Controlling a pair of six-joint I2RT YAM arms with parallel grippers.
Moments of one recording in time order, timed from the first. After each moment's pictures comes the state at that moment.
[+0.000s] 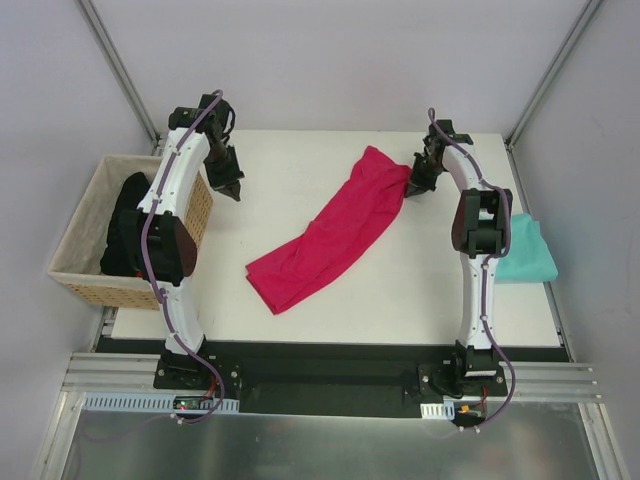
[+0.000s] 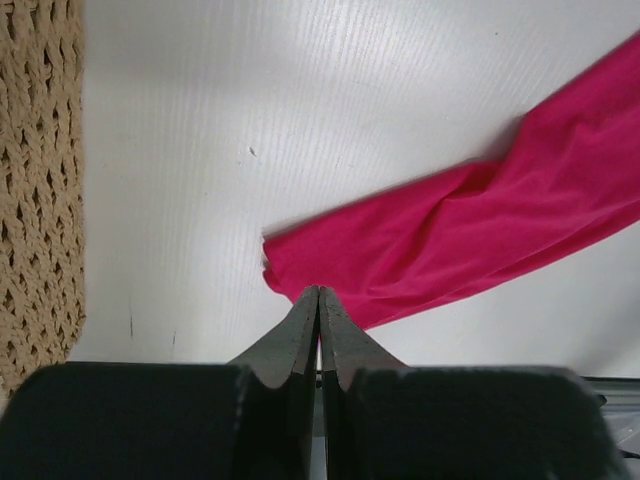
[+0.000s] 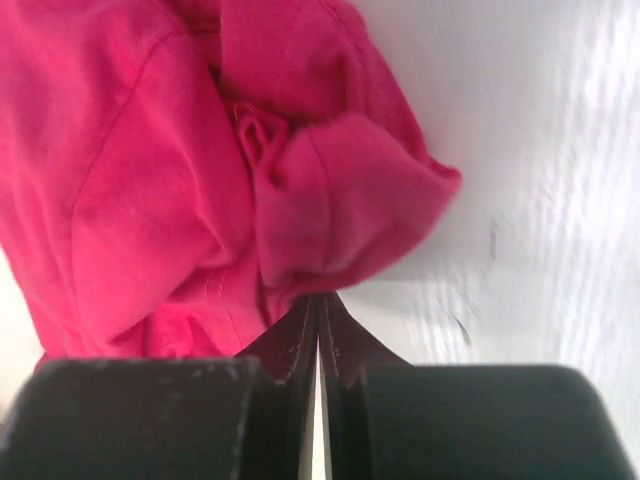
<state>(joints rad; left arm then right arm) -0.13 1.98 2.05 -1.39 0.11 -0.43 0.07 2.49 2.23 -1.00 -0.24 0.36</state>
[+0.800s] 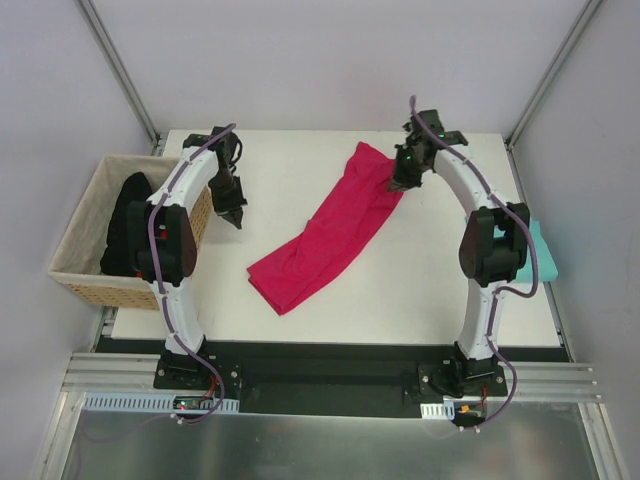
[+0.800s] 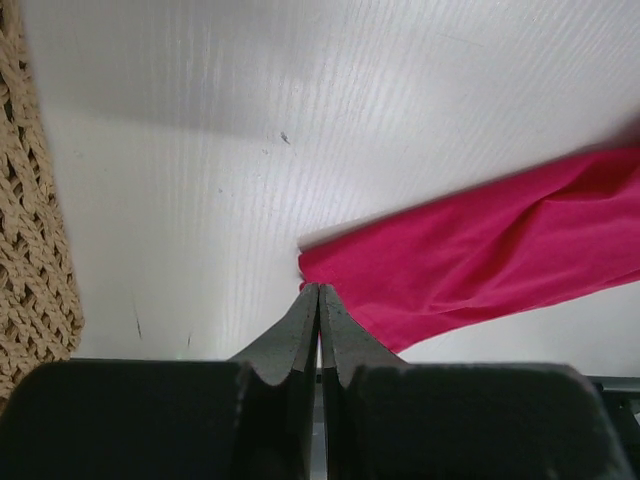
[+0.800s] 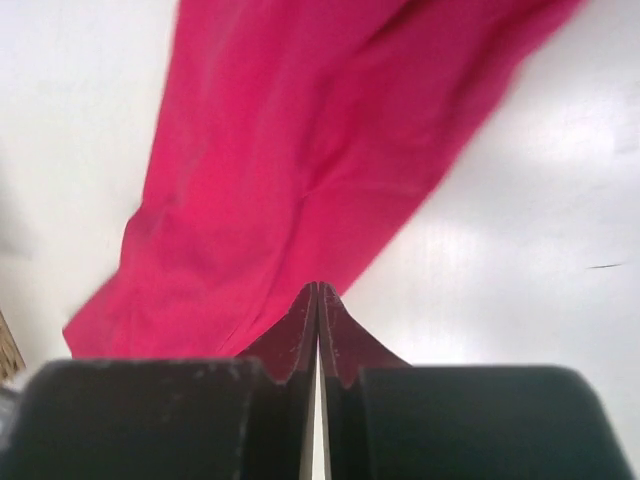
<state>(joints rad) -0.13 1.98 1.74 -1.26 0.10 -0.40 0.18 2.08 1.91 -0.88 -0.22 0.37</state>
